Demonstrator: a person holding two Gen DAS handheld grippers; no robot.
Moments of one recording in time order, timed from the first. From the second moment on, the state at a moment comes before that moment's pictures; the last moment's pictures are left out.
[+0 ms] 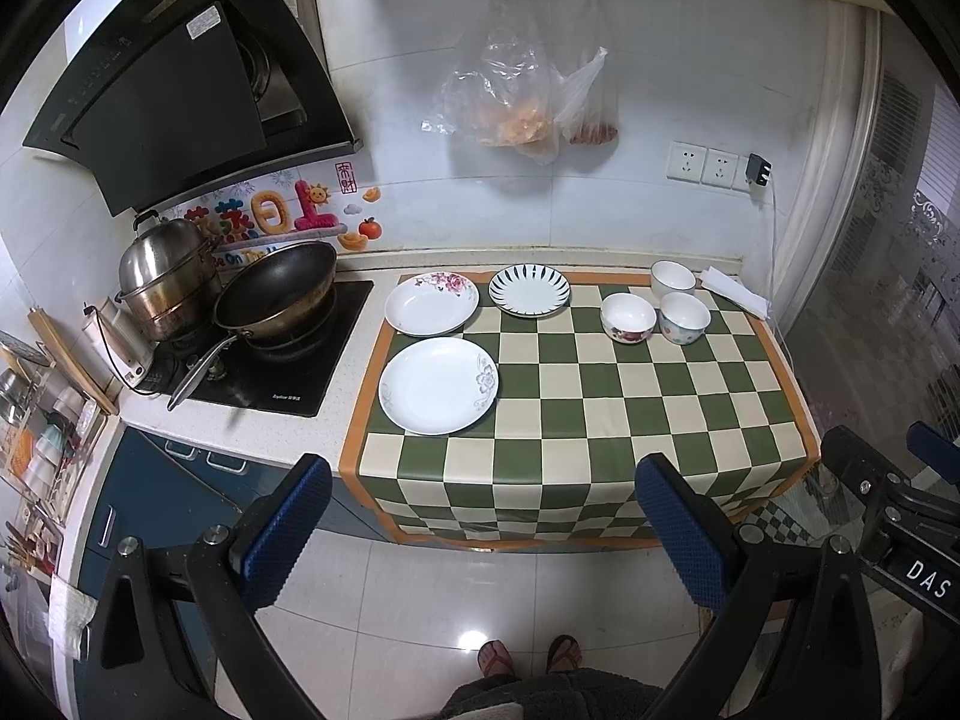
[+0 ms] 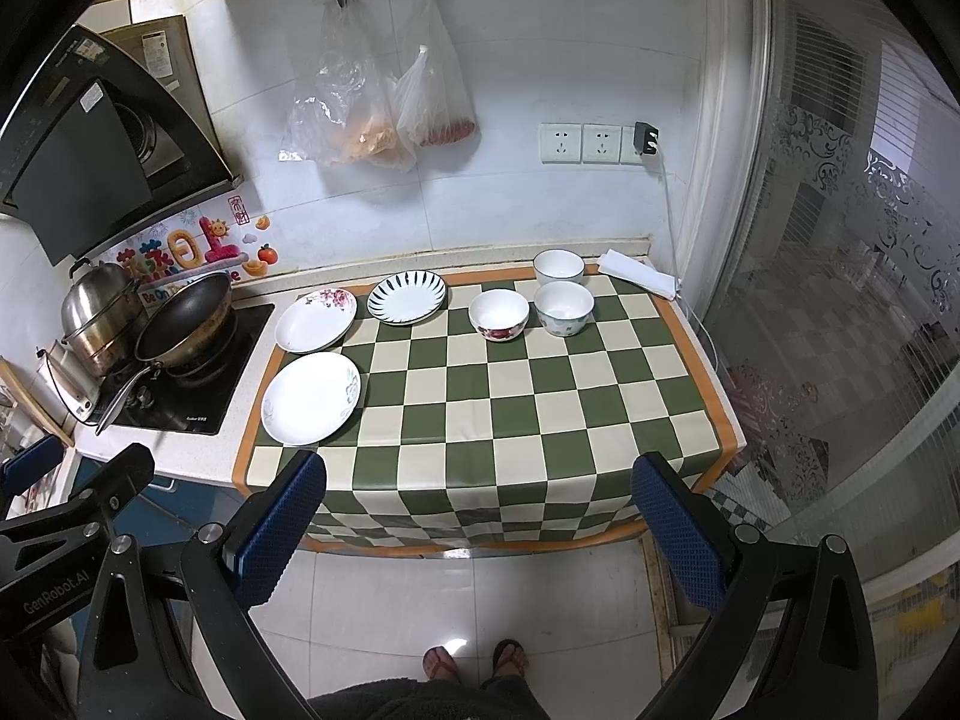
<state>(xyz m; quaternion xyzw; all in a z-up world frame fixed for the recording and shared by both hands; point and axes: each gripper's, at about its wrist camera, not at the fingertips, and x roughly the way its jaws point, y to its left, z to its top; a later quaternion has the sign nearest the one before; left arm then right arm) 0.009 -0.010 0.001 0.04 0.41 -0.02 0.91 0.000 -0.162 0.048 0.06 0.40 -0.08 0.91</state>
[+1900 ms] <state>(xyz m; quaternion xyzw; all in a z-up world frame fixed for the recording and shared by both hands) 0.384 0.173 -0.359 -0.08 0.67 0.08 0.73 0.453 -0.061 -0.361 0.15 0.66 0.13 0.72</state>
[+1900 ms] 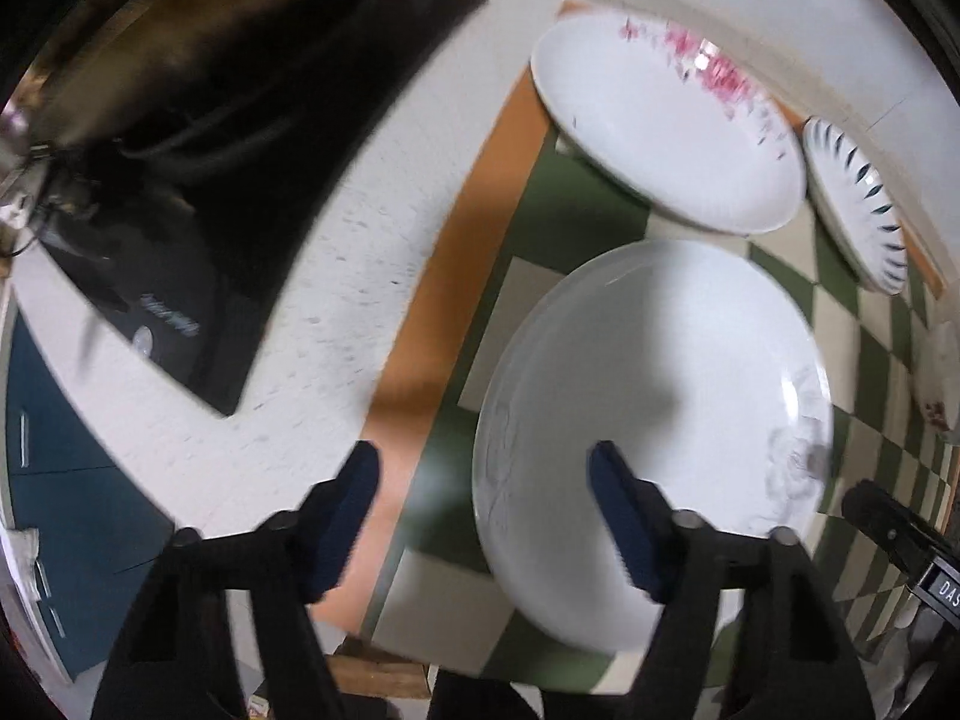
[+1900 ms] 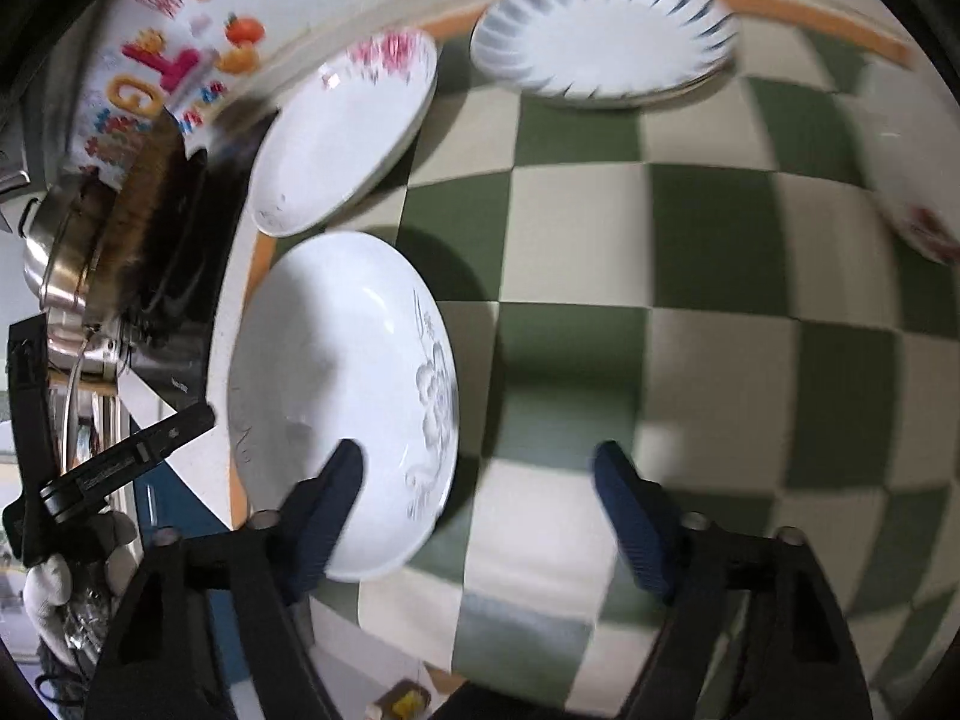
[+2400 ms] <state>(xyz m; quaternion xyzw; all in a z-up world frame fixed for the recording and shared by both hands) 0.383 0.162 -0.369 -0.10 0.69 0.04 0.72 0.486 -0.028 -0.401 0.15 0.68 0.19 0.70</state>
